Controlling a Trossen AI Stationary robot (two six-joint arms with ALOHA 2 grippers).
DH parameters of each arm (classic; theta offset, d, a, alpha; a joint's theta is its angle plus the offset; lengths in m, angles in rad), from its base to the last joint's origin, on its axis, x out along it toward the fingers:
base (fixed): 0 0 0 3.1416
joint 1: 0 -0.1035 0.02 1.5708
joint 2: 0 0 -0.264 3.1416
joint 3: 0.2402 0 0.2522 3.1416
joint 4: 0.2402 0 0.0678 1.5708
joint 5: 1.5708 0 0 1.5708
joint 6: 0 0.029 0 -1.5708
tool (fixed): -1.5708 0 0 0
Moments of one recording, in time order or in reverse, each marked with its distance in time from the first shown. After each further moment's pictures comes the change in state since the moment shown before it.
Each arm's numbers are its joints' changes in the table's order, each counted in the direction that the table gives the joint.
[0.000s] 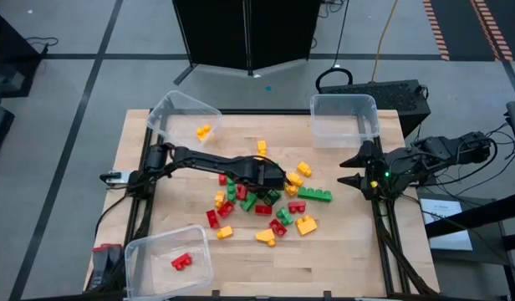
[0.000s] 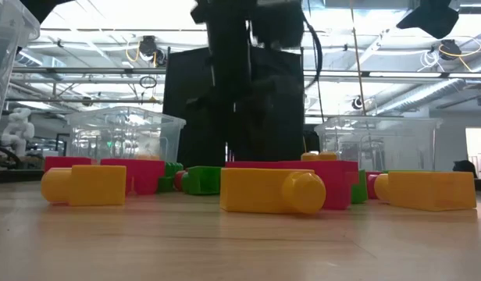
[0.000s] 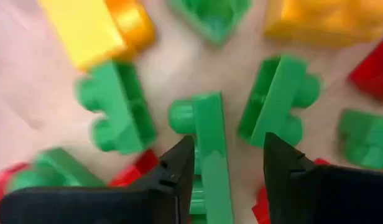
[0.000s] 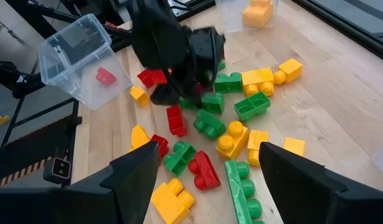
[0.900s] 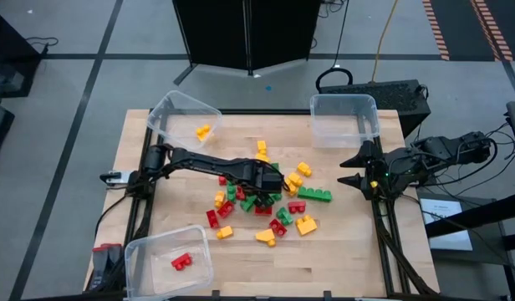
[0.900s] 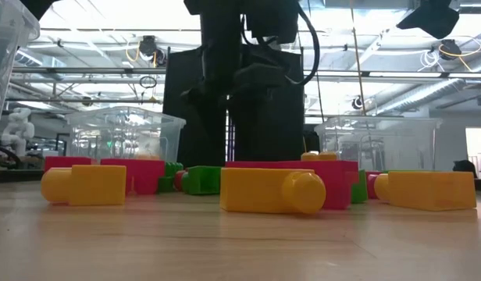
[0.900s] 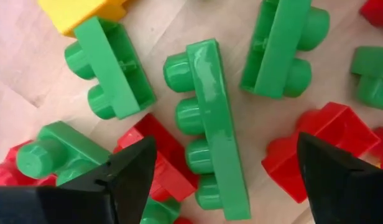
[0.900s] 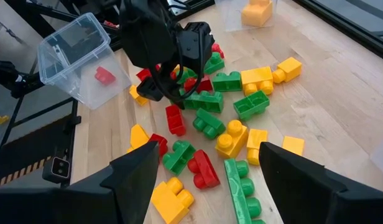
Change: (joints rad) left arm 0.023 0.003 0.002 0.085 -0.069 0.067; right arm 0.000 0.000 0.000 0.005 0.000 0.003
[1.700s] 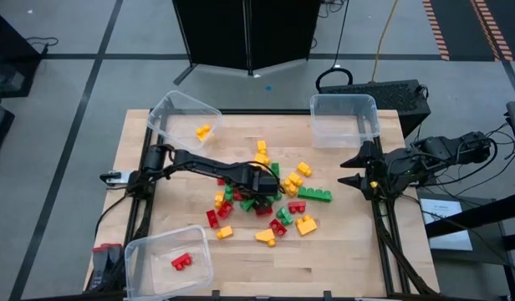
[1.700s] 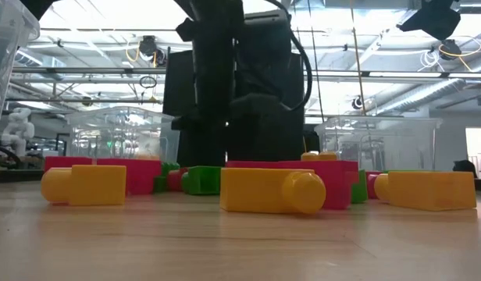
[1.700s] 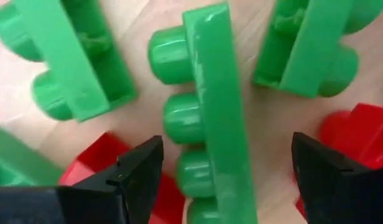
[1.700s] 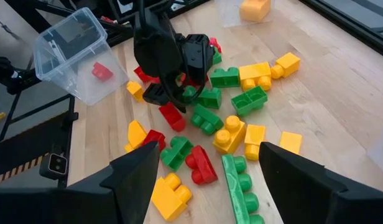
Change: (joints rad) left arm -0.002 -0.002 -0.177 -0.196 -0.048 -0.035; right arm 0.000 0.000 0.000 0.020 0.003 0.005
